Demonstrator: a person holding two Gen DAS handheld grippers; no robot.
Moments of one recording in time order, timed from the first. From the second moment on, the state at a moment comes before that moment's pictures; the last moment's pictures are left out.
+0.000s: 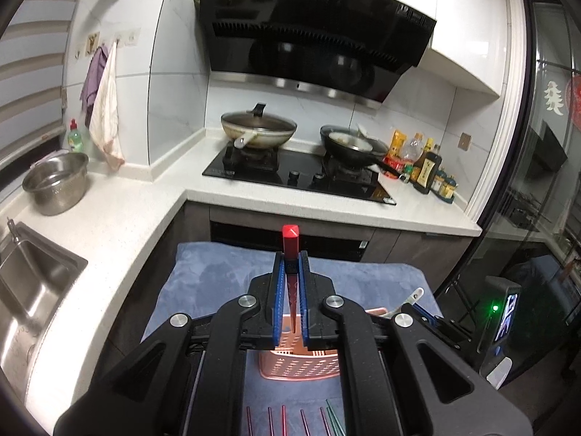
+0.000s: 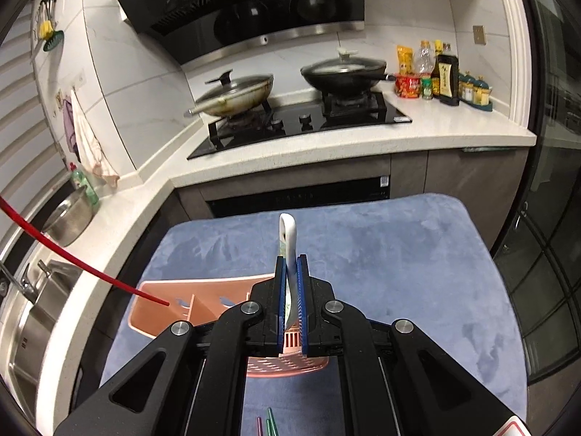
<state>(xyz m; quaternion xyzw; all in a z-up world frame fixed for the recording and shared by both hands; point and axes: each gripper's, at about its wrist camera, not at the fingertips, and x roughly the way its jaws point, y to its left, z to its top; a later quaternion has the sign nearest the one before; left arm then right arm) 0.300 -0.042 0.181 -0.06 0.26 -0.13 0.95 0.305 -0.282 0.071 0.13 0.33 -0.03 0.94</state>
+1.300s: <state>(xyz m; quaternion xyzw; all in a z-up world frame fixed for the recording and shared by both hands) 0.264 0.006 0.132 -0.07 0.30 -0.05 0.95 0.229 -0.279 0.054 0.12 0.34 -0.03 0.93</state>
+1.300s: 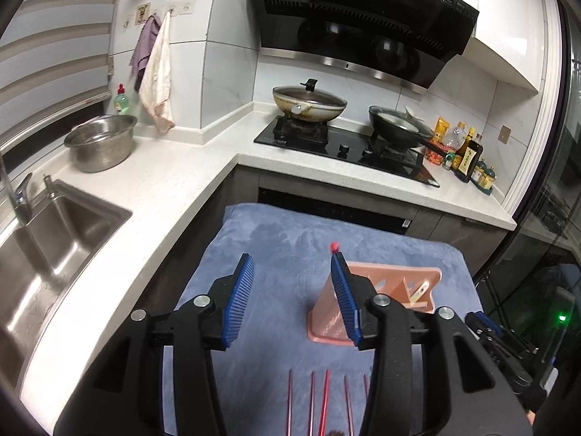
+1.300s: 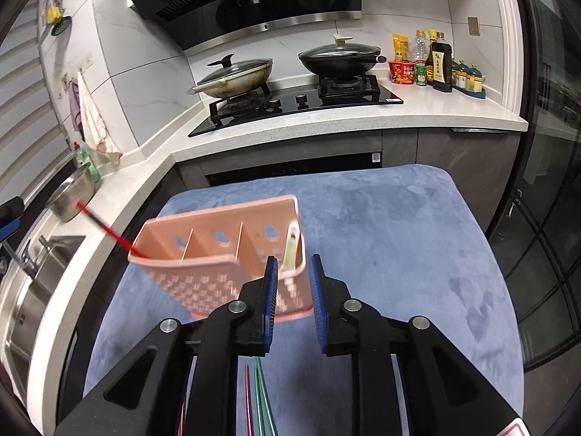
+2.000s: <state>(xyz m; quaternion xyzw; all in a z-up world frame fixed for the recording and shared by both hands) 0.160 0.018 0.016 -0.02 0.40 -0.04 0.91 0.089 -0.240 -0.019 0.08 0.42 -0.02 0.90</state>
